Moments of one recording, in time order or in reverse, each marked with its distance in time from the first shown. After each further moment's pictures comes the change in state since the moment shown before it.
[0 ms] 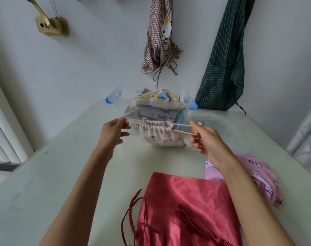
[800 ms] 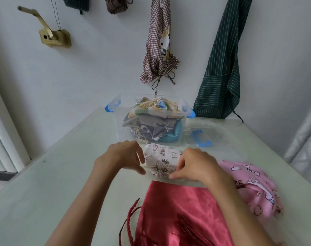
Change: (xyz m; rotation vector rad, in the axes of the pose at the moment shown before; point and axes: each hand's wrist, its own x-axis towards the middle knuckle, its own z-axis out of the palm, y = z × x) left_hand -0.017 0.014 0.010 1.256 -0.509 0.235; right_hand -0.035 -0.010 0.024 -1.338 -0.149 -0.095
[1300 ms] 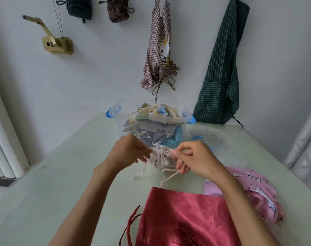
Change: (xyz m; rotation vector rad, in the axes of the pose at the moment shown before) left_hand 0.012 -0.003 0.003 -0.496 0.317 0.131; right_hand 0.014 0.014 -0.002 0.710 0.139 -0.213
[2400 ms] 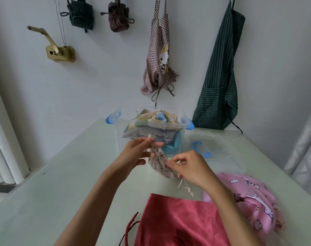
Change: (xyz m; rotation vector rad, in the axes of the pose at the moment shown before) left_hand -0.005 0.025 0.007 -0.797 -0.066 -0.142; right_hand 0.004 0.006 0.009 -0.155 0.038 0.057
